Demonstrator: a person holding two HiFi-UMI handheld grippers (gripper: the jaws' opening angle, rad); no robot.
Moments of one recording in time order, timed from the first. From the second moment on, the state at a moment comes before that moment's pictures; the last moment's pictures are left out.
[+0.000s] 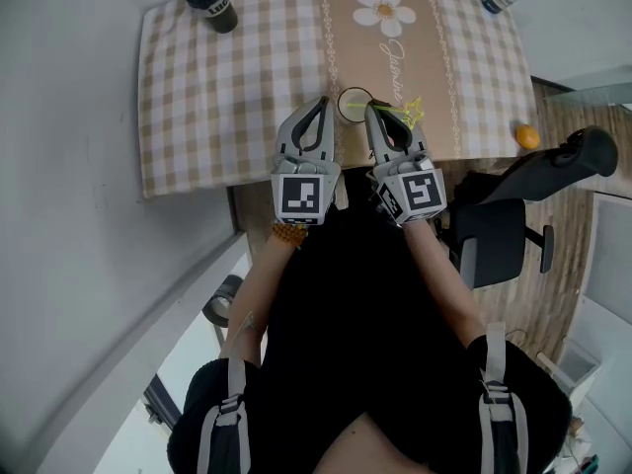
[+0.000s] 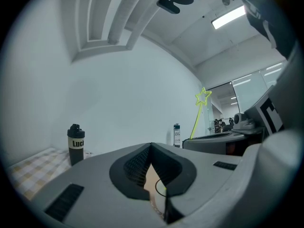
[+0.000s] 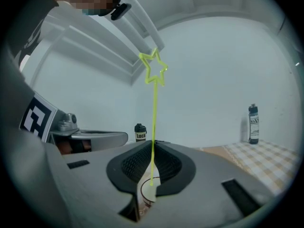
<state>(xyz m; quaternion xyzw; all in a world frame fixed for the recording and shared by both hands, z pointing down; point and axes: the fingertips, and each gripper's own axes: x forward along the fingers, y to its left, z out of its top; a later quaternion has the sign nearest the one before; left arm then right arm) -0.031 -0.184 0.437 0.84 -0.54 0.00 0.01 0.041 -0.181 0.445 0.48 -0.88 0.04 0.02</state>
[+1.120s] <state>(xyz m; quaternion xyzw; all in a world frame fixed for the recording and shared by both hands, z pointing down) -0.026 -0.190 0.439 0.85 -0.53 0.00 0.02 0.050 -0.184 0.430 0.47 -0.88 0.06 0.01</state>
